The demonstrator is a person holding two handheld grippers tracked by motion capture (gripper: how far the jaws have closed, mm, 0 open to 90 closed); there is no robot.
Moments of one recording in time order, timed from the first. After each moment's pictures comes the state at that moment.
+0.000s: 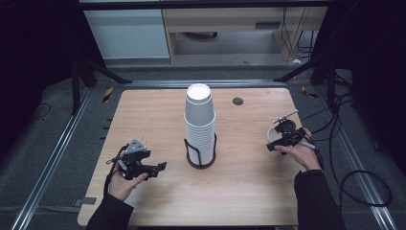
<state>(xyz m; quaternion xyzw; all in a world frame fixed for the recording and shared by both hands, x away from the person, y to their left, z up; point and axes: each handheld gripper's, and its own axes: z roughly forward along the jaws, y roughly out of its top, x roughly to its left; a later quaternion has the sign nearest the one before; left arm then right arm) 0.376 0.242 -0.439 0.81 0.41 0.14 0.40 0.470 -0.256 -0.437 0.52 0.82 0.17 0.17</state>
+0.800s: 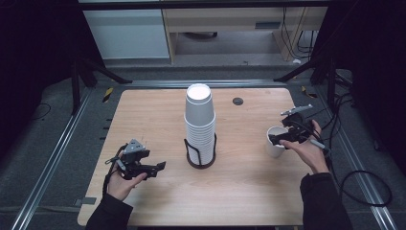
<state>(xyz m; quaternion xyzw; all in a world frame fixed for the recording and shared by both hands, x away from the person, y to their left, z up) 0.375 0.246 -0.436 0.80 0.41 0.14 0.40 0.445 -0.259 -0.384 0.50 0.80 0.25 0.23</state>
